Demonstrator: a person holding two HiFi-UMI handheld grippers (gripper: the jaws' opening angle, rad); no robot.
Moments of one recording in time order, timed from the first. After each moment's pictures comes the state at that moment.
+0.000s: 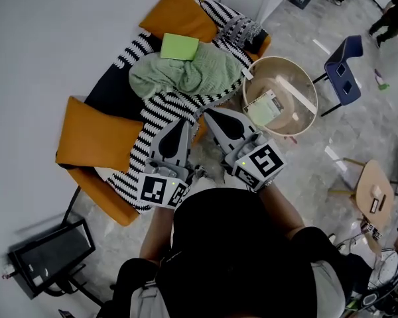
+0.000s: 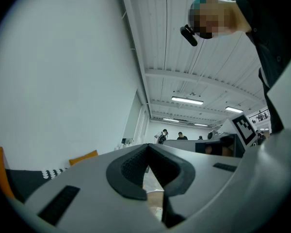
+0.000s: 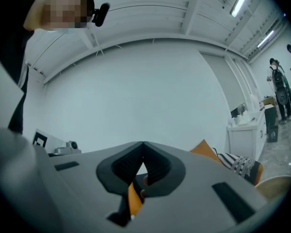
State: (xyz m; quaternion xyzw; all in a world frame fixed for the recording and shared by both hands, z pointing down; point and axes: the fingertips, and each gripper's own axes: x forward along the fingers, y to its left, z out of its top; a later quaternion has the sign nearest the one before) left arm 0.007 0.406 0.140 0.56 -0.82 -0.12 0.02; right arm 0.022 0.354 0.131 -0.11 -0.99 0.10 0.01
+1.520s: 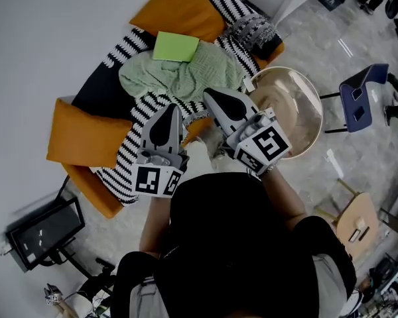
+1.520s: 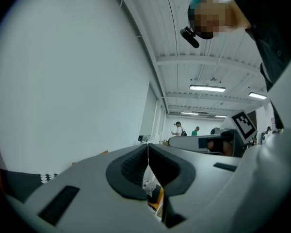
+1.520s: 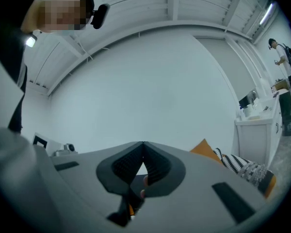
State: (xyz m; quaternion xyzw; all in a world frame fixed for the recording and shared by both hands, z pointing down) left arm -0.124 0.219 0.172 0.47 -0.88 -0.09 0.04; right arm -0.114 0.142 0.159 -0.18 -0.97 0.14 0.02
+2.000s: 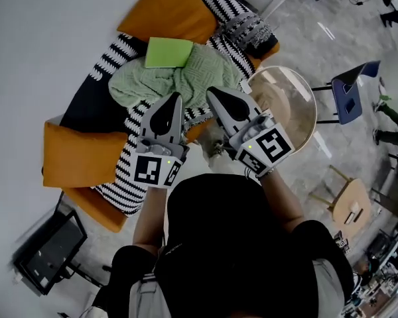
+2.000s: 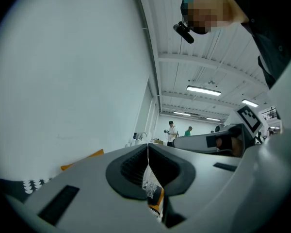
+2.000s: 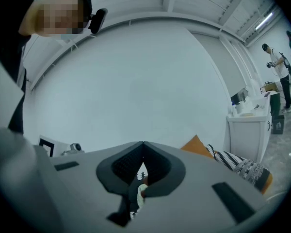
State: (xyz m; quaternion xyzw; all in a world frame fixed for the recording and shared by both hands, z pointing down) left arm -0.249 0.190 0.199 0.52 -0.84 -0.10 0.06; right arm -0.220 0.128 0.185 -0.11 -0.98 0.14 0.07
